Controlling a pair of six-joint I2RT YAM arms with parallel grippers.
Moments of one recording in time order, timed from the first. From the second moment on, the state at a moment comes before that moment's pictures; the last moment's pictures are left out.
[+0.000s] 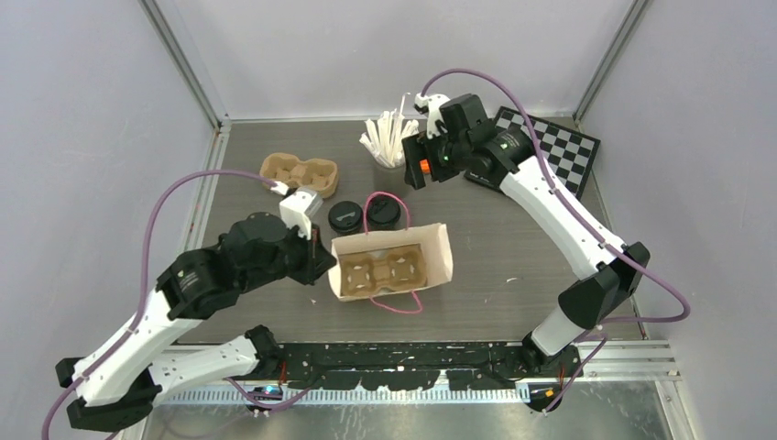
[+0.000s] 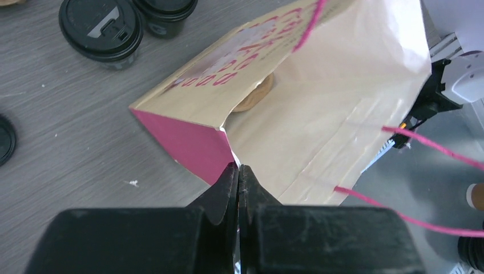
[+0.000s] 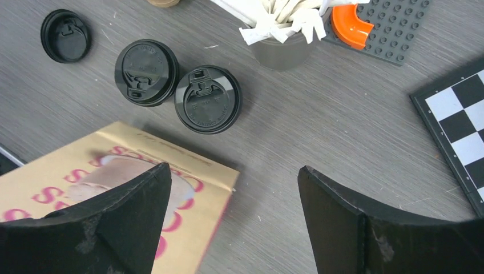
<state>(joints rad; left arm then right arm) -0.95 0.82 1.23 -0.98 -0.12 -0.47 0.60 1.60 1.78 -0.89 -0.07 0.13</state>
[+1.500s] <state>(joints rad) -0.95 0.65 1.35 -1.30 -0.63 -0.43 0.77 1.94 1.71 -0.66 -0.02 -0.03</state>
